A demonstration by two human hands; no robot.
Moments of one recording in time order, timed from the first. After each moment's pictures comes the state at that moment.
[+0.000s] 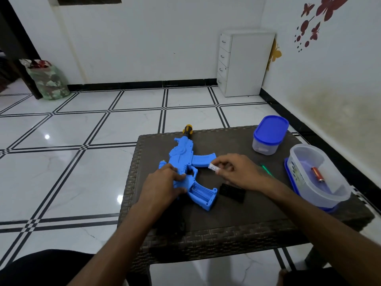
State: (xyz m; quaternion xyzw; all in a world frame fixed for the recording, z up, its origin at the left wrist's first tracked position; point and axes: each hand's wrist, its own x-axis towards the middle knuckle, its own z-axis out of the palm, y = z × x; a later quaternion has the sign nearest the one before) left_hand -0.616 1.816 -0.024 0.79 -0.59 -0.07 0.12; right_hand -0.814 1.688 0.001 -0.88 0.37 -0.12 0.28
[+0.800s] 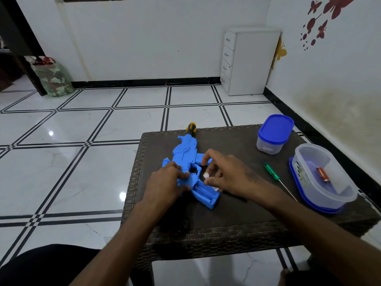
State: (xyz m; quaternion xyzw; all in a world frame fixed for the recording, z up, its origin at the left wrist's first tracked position) left_hand -0.617 1.817 -0.024 0.79 -0.59 -0.07 0.13; right_hand -0.794 1.714 0.003 -0.89 0.29 -0.12 0.32
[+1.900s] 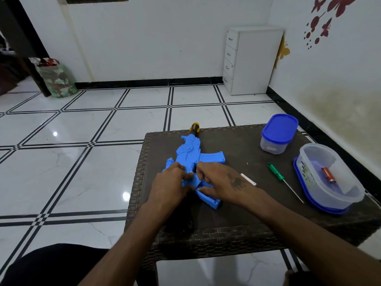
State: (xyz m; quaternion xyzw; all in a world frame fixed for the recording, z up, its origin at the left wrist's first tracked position) left_hand -0.619 1.818 -0.029 0.79 -0.59 -0.08 0.13; right_hand -0.772 1.721 -0.018 -0.96 0.23 -0.07 0.16
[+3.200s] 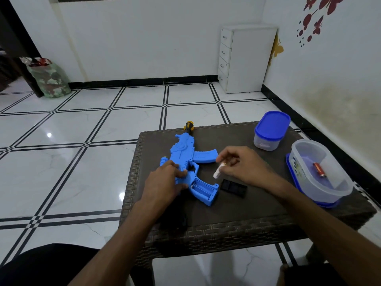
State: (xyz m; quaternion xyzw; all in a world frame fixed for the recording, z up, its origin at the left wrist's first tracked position) left_hand -0.618 1.817 -0.027 0.80 -0.58 -0.09 0.13; right_hand -0.822 1.696 0.004 -0.83 0.38 -0.20 0.35
